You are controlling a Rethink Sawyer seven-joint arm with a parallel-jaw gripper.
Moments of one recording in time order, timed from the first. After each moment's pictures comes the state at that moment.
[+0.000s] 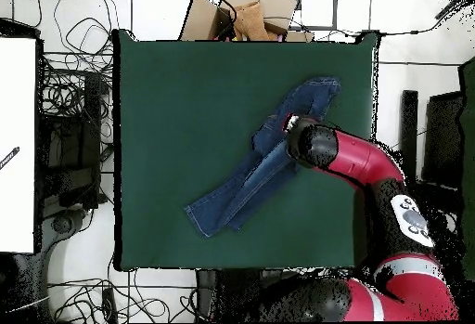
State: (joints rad) arm -0.52 -0.47 0.11 1.50 -0.13 0.34 1.74
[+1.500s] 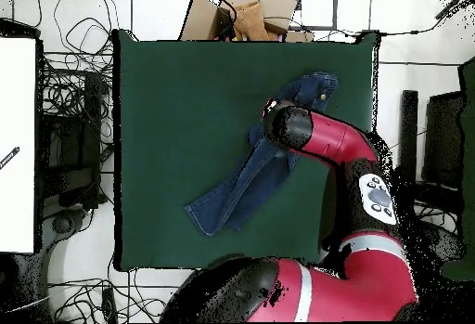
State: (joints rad) arm -0.38 -0.42 0.03 1.40 -0.04 0.38 1.74
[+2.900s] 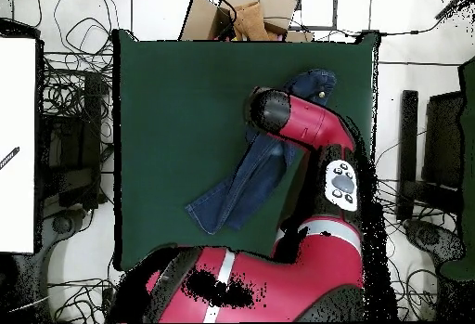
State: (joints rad) arm -0.22 -0.36 -0.13 1.29 0.14 0.44 1.74
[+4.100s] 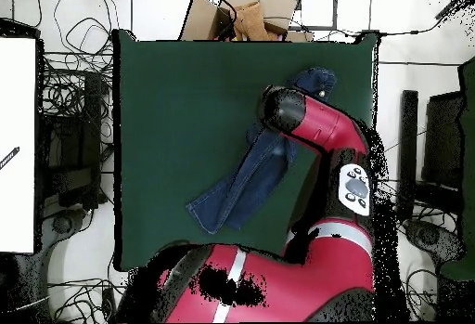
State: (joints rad) arm -0.25 -0.35 -0.15 1.29 0.18 0.44 1.74
